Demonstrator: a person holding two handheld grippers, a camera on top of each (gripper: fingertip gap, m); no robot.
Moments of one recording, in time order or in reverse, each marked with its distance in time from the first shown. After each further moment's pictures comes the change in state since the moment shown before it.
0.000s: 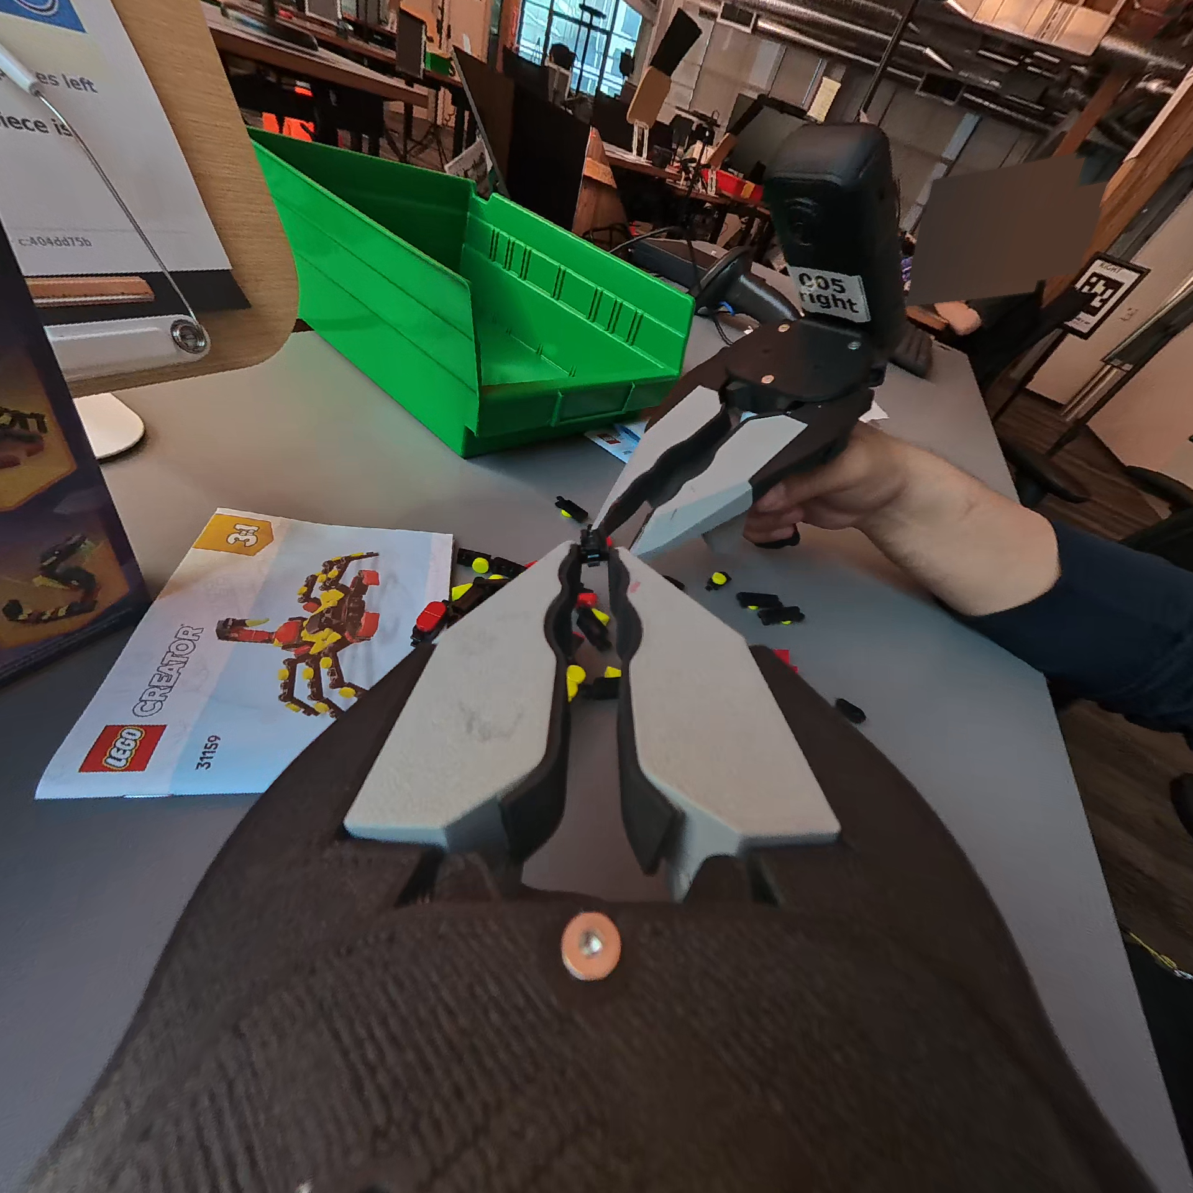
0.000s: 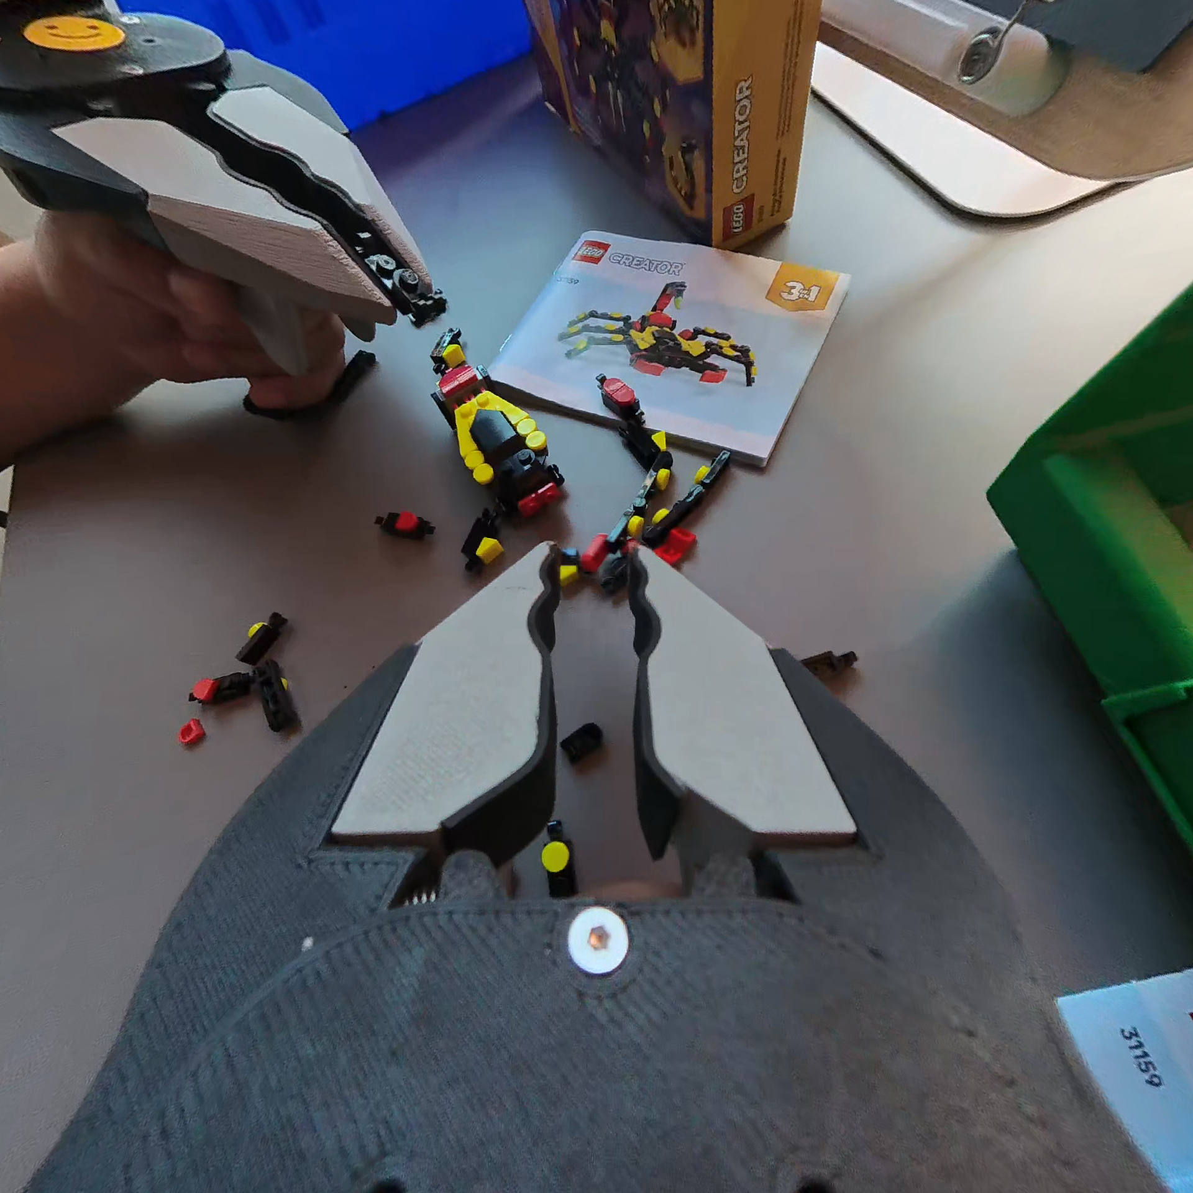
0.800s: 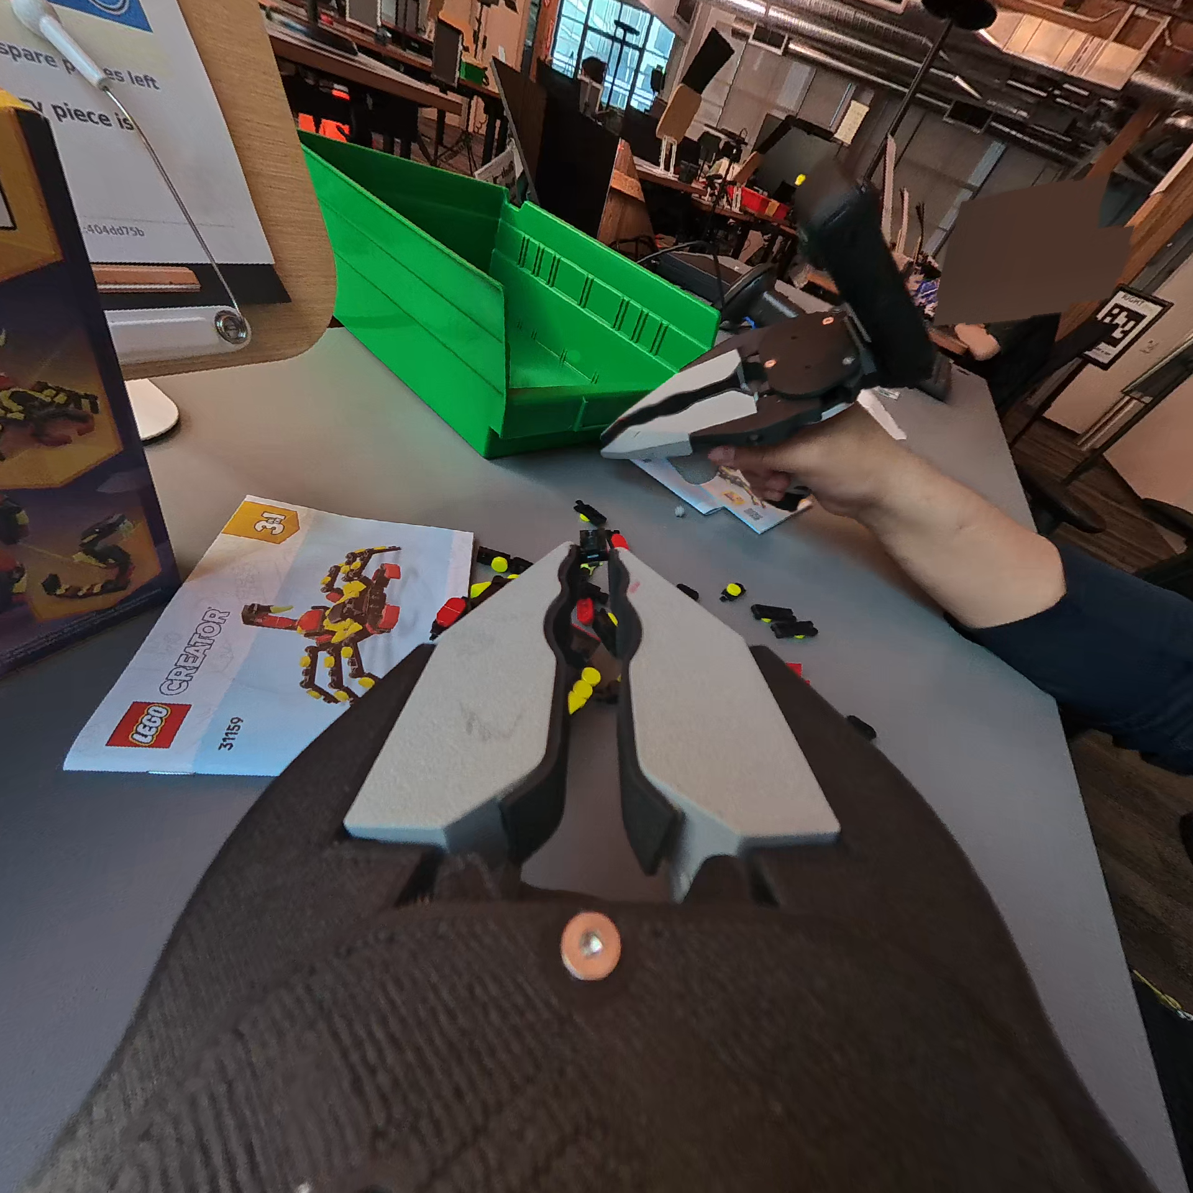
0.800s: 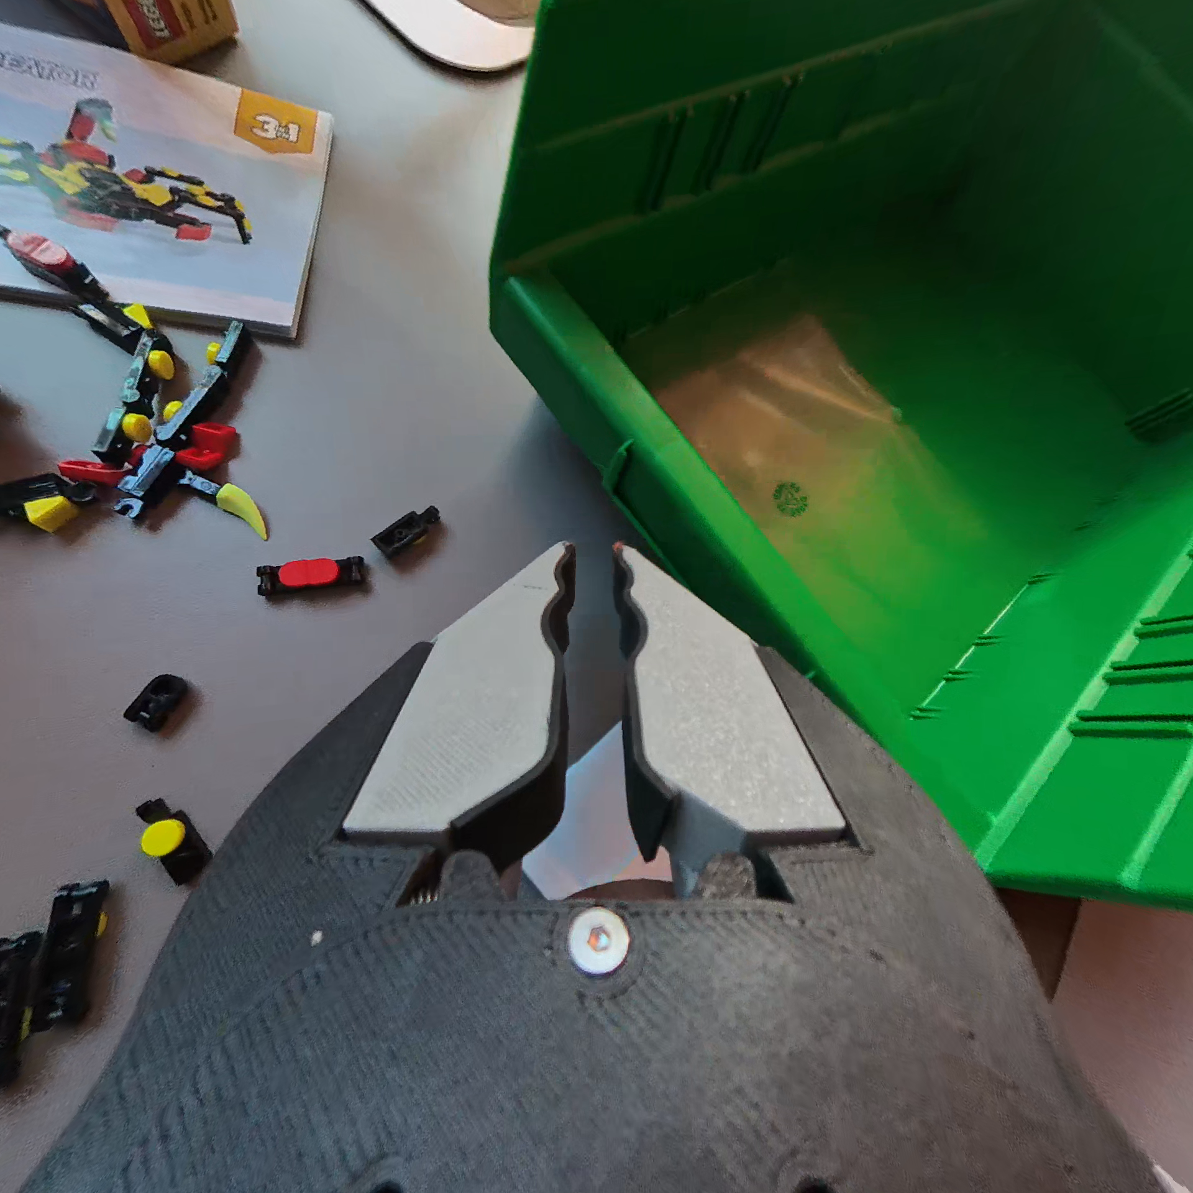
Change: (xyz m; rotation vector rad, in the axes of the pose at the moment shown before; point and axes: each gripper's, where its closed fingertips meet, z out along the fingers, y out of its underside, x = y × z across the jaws) left arm -0.008 -0.002 -0.001 0.013 -0.036 -0.035; right arm 0.115 0.030 -0.061 -0.128 0.640 -0.028
